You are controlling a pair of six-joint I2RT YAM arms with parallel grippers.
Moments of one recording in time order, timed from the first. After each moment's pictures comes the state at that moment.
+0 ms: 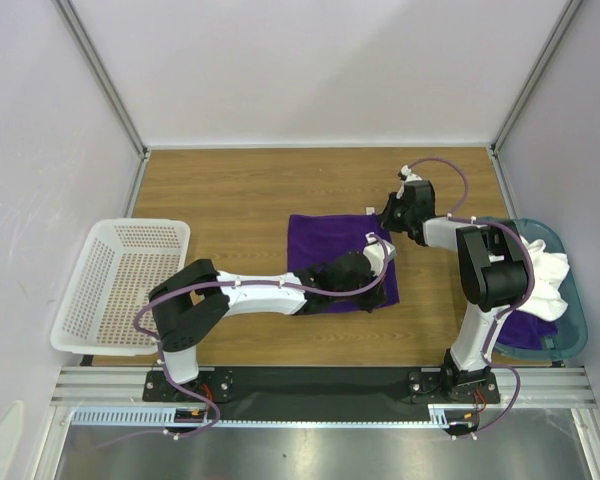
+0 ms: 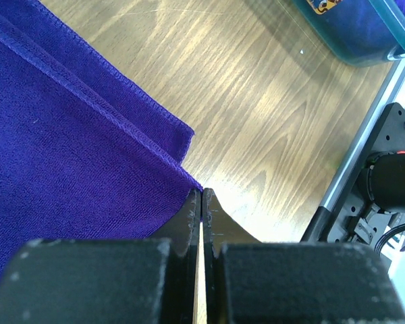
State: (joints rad) left arm -1.14 1.82 1.10 0.16 0.05 -0.44; right arm 0.19 1.87 1.01 0.20 -0.17 0.39
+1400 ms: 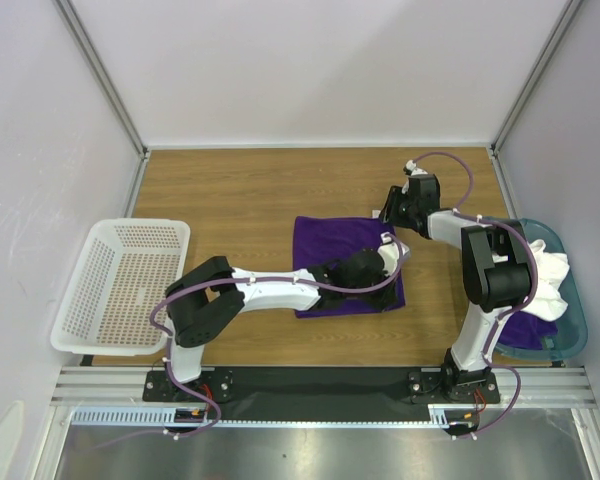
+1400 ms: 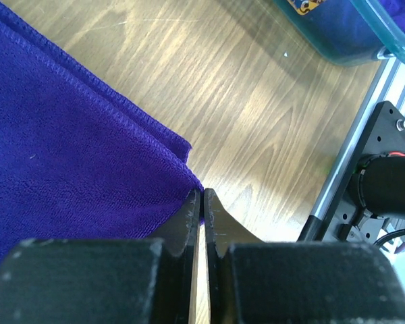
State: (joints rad) left arm -1.15 1.91 1.22 0.11 0.10 -0.41; right arm 0.17 1.86 1.07 0.09 -0.14 0.35
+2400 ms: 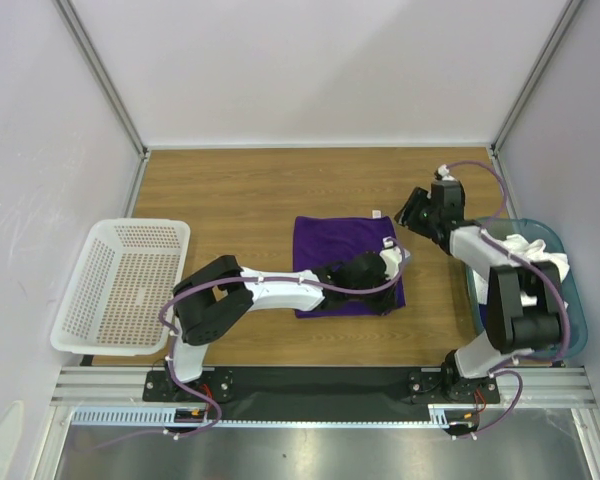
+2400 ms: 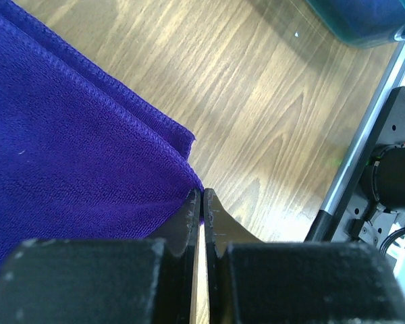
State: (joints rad) left arm -1.15 1.95 1.23 0.10 0.13 -0.41; right arm 0.12 1.59 0.94 -0.01 -0.10 0.51
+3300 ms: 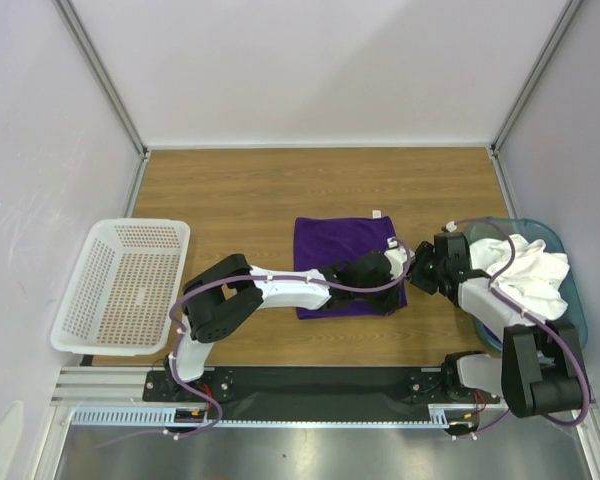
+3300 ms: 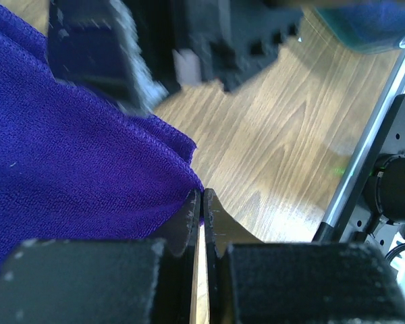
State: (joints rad) left arm -1.15 2.02 1.28 0.10 0.14 -0.43; right arm 0.13 1.23 0.51 -0.14 -0.10 0.68
